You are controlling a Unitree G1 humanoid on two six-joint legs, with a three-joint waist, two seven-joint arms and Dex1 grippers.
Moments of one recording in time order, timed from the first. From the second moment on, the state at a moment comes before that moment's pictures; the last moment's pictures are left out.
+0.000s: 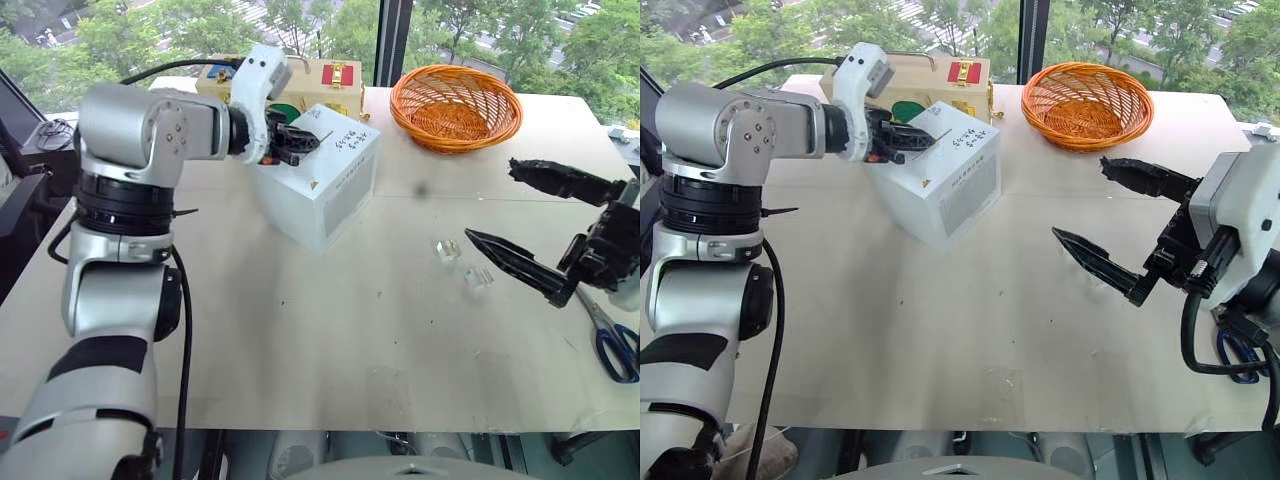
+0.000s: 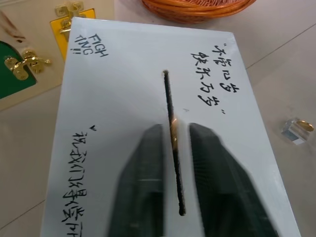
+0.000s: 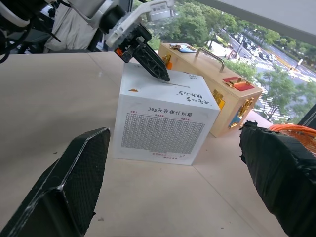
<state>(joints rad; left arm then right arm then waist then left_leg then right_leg) -1.20 0.68 -0.11 0.18 -0.53 1.29 -0.62 -0.04 -1.04 -0.59 -0.92 1.22 0.70 0.34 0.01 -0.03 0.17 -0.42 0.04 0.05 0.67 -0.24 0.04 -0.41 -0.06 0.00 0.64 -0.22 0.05</state>
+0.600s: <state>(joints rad) -0.42 0.81 0.11 -0.52 -0.77 0.87 -1.10 -0.23 -0.78 0.02 -0.57 0.76 0.93 0.04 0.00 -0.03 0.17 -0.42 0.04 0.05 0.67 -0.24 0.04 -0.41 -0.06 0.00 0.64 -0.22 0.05</state>
